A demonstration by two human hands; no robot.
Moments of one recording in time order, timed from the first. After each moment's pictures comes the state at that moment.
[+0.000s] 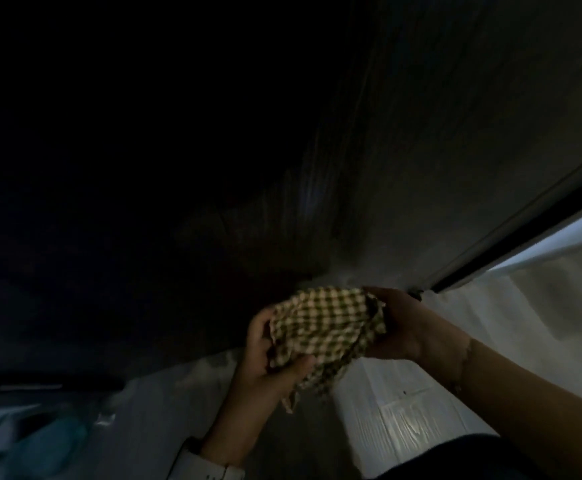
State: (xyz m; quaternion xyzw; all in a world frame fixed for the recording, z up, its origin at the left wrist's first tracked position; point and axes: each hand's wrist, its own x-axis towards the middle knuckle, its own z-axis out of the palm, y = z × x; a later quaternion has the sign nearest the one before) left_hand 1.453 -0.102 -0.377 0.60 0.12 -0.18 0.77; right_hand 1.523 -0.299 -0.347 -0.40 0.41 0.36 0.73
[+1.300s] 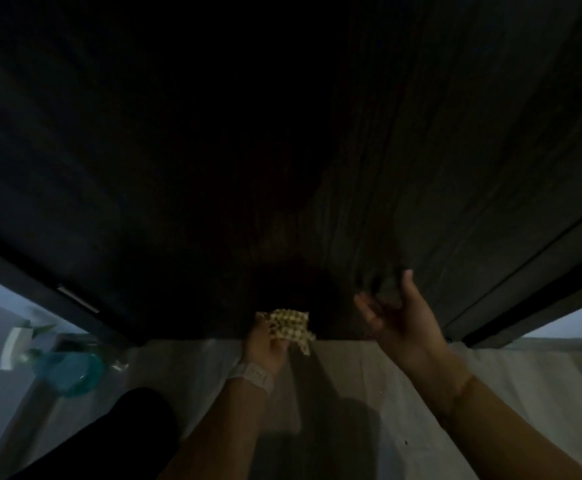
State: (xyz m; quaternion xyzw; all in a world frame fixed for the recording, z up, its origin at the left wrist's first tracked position) left_hand 1.469 -0.134 -0.485 0.56 0.43 -0.08 0.70; right_hand 1.512 -0.325 -0.383 -0.29 0.29 0.18 0.90
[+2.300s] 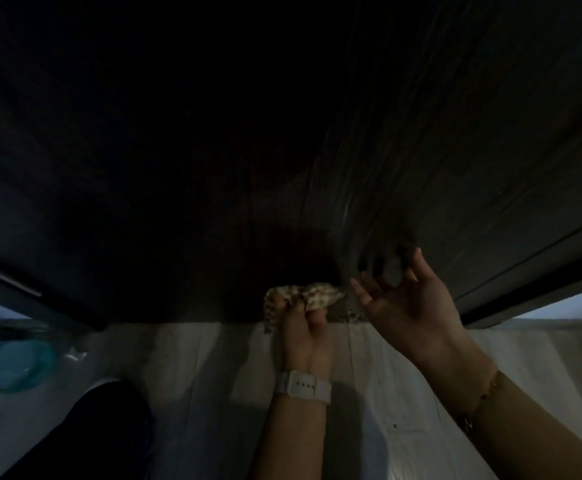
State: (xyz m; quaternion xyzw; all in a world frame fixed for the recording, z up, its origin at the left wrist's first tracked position) left_hand 1.496 -0.206 -0.482 0.22 0.41 0.09 0.88; right_hand 1.520 -0.308 -0.382 -0.29 0.29 0.16 0.90
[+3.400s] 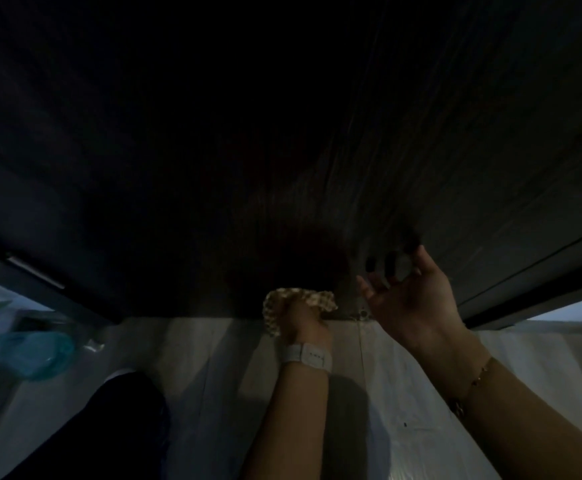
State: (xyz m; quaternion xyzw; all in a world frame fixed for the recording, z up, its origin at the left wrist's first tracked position) left_hand 1.520 -0.195 -0.503 0.27 0.49 0.12 0.82; right_hand 1.523 -0.294 -0.388 -0.32 0.28 0.15 0.89
